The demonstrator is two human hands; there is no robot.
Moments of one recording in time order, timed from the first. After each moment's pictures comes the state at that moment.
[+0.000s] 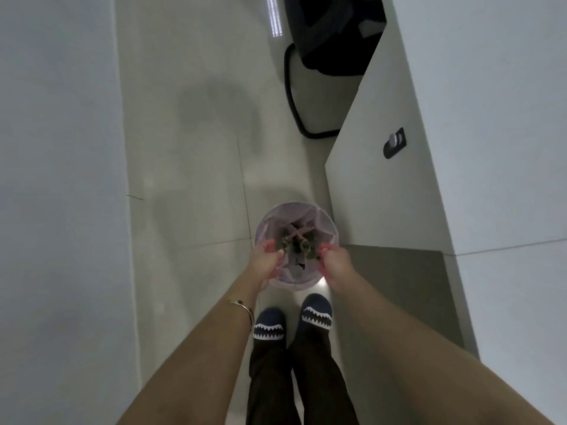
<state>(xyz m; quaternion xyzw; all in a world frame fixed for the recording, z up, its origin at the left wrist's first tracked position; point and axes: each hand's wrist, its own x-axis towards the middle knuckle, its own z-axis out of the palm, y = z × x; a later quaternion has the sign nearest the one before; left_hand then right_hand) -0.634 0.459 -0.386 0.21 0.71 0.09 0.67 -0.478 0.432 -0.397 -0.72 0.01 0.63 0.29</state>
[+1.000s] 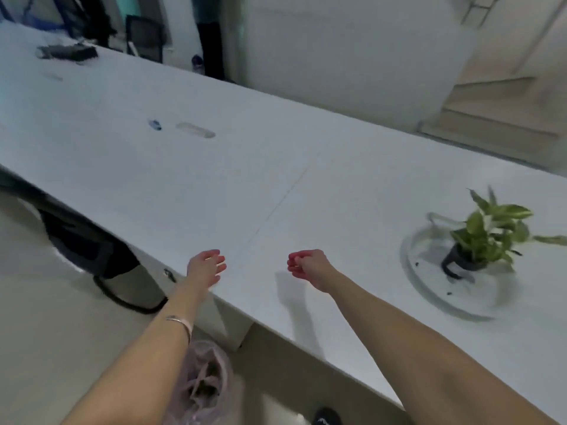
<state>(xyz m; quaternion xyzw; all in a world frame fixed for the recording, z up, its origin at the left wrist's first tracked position) -0.473 0.453 -0.078 0.53 0.52 0.11 0.66 -0.316 0.266 -0.078 -0.71 -0.05 0.43 0.55</state>
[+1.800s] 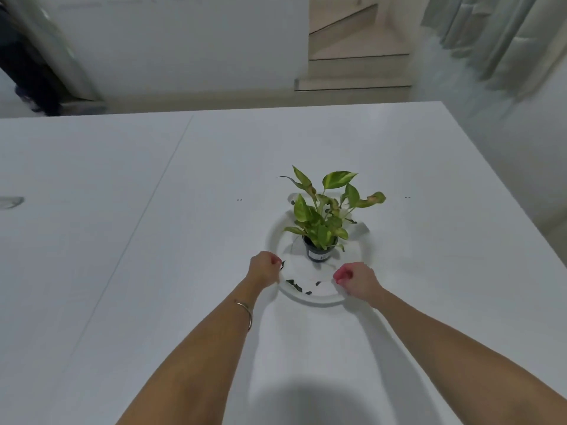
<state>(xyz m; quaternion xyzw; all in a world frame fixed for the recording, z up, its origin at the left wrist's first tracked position) -0.122 0.019 -0.090 0.90 0.13 -0.19 0.36 -0.142 -0.211 -0.106 -0.88 0.11 0.21 0.41</state>
